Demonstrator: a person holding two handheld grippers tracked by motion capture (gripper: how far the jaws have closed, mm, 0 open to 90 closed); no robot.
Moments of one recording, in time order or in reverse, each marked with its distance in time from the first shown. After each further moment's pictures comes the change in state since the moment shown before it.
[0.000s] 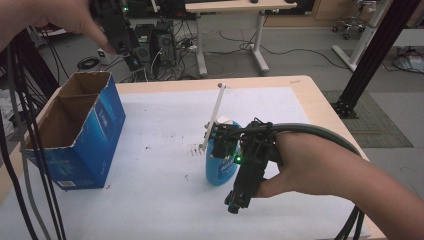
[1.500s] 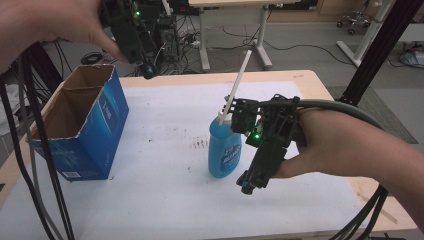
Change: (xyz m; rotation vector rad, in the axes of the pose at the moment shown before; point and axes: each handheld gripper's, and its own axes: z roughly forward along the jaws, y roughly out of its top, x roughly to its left) left arm -0.047 0.006 0.008 -0.104 -0.009 0.054; right arm -0.001 -0.014 -0.031 -0.064 -0.021 0.010
